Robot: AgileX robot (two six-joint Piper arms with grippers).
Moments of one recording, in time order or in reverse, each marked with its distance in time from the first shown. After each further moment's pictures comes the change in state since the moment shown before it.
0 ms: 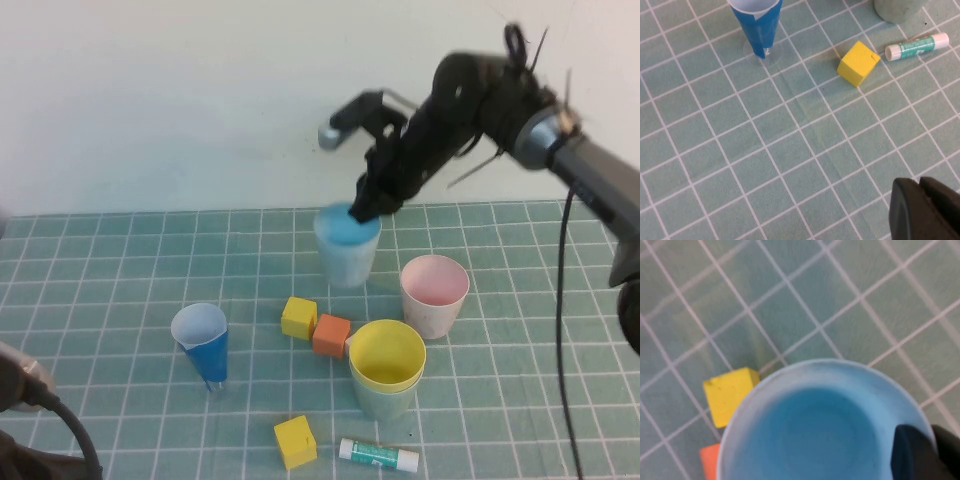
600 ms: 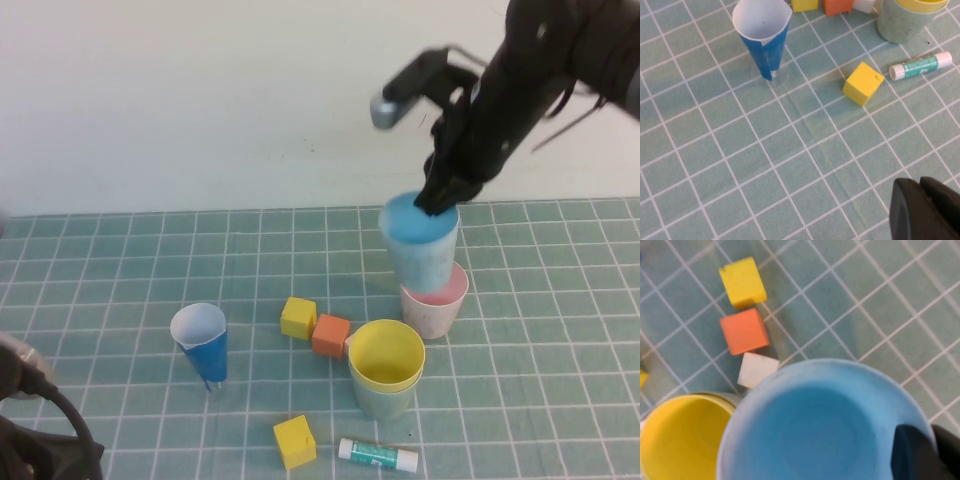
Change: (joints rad) right arm 0.000 -0.443 0.464 -0.194 0.021 0.074; left arm 0.000 0.000 0.000 0.024 -0.051 0.006
